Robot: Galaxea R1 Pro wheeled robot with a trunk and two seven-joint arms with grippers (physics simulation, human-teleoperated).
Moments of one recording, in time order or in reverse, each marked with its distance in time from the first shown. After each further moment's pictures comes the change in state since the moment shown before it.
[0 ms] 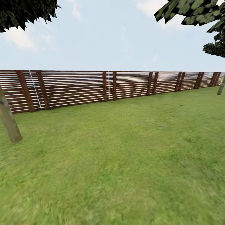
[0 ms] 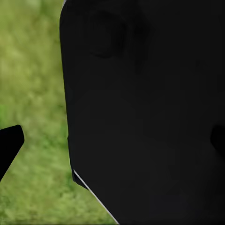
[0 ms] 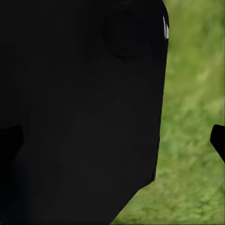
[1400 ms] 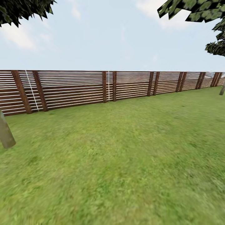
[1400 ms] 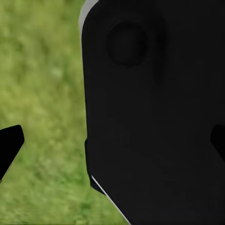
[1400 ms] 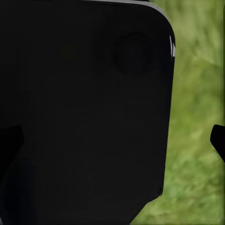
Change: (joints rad) left arm -0.006 0.026 -0.008 -0.006 -0.004 0.000 0.001; right arm 0.001 0.011 -0.010 -0.006 0.004 -0.047 0.001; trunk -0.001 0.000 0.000
